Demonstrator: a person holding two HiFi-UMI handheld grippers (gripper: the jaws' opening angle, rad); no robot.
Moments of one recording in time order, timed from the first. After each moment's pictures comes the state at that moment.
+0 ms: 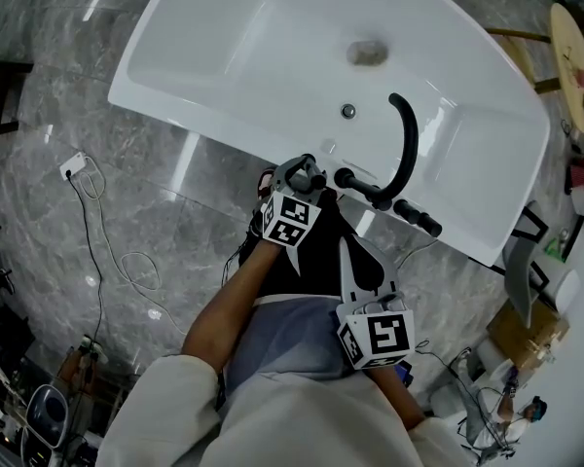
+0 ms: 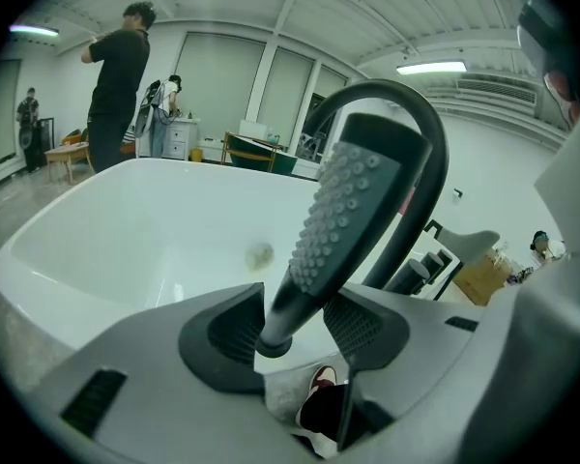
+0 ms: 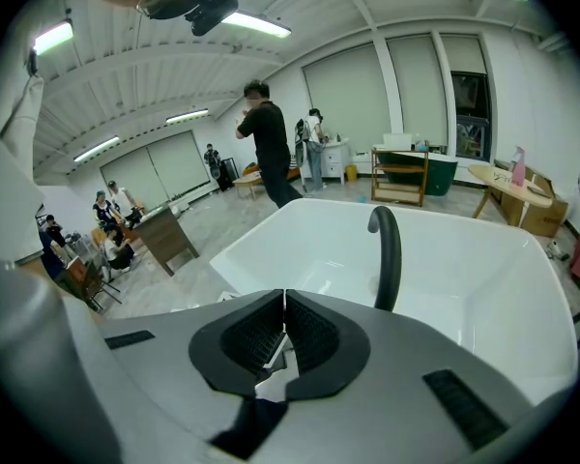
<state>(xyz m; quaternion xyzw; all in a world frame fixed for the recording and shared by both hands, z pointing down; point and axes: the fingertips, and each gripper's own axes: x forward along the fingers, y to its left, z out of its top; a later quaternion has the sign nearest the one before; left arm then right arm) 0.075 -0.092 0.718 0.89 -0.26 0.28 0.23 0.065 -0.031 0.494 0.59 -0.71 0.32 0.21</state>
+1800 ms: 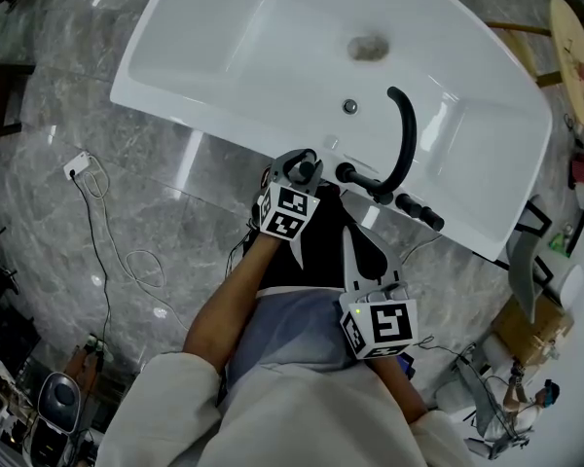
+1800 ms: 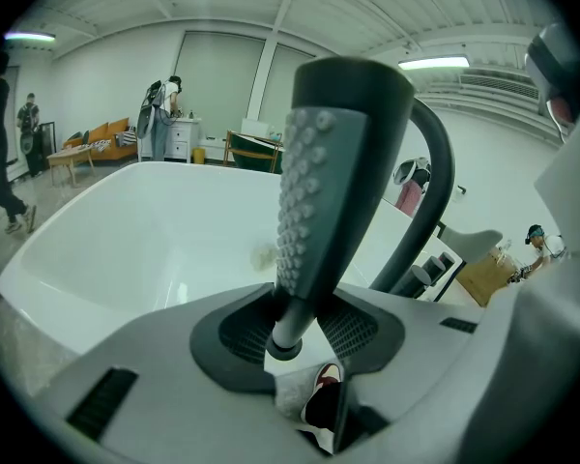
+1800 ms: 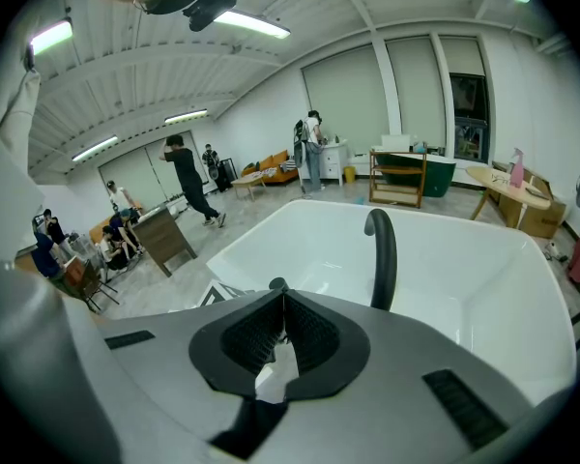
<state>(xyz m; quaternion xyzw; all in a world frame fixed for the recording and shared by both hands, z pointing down) 0.066 -0.106 0.701 0.89 -0.26 0.29 0.23 0.071 -0.036 0.493 0.59 -0.71 0.32 0.21</state>
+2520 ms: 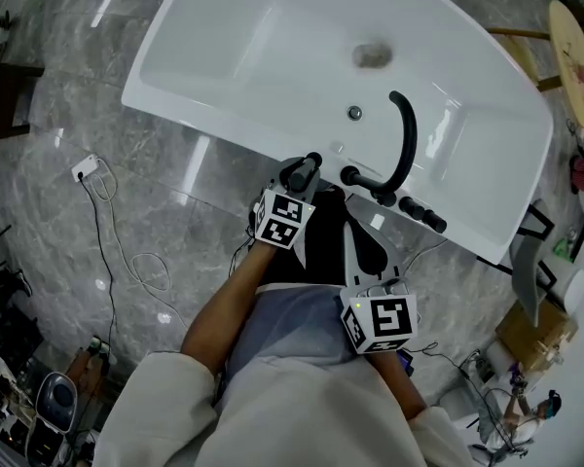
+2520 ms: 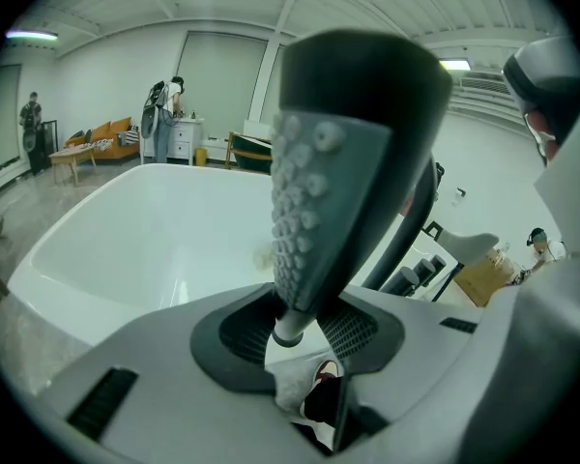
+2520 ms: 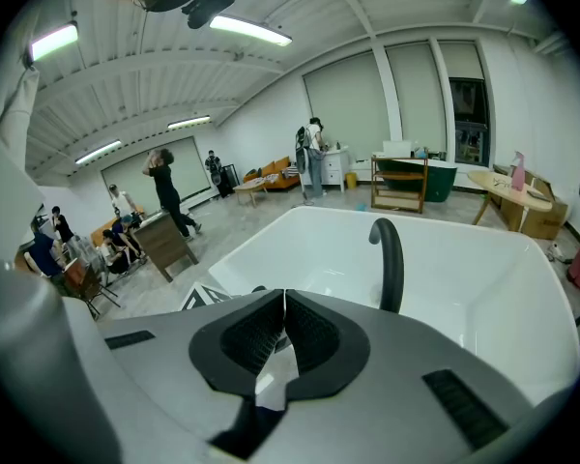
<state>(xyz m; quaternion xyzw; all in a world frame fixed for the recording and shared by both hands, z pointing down) 0.042 -0.100 0.681 0.89 -0.26 0.29 0.24 0.063 -0.043 0.483 0.60 -0.72 0.30 0.20</state>
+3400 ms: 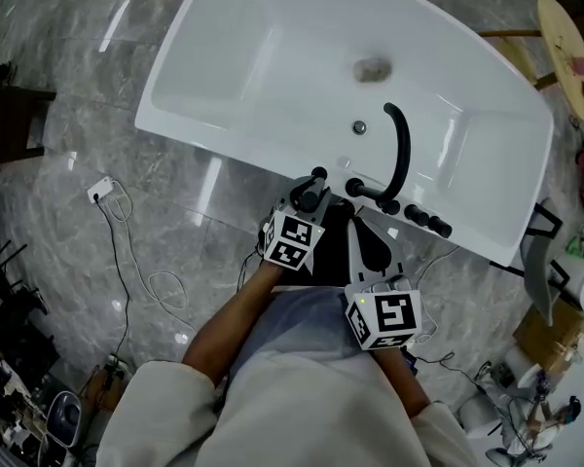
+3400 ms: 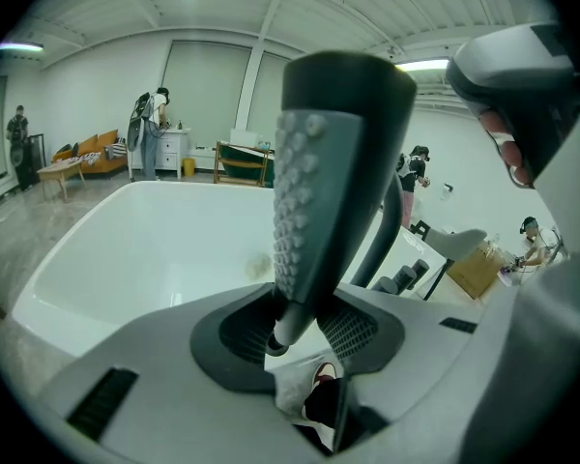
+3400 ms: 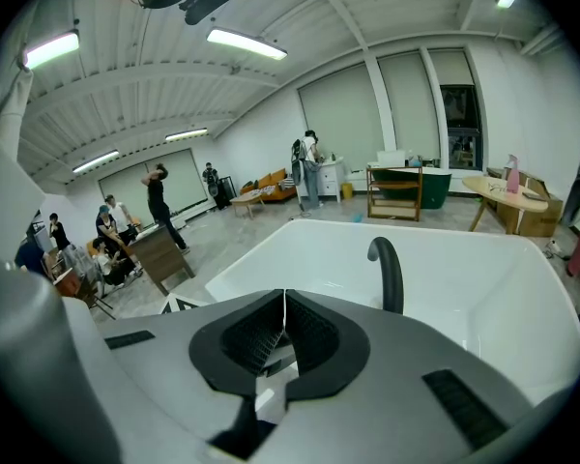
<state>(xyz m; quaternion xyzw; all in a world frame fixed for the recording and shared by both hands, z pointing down) 0.046 -0.088 0.637 0.91 -0.24 0.28 0.21 0.063 -0.060 0.463 0.62 -0.72 0.29 0.16</state>
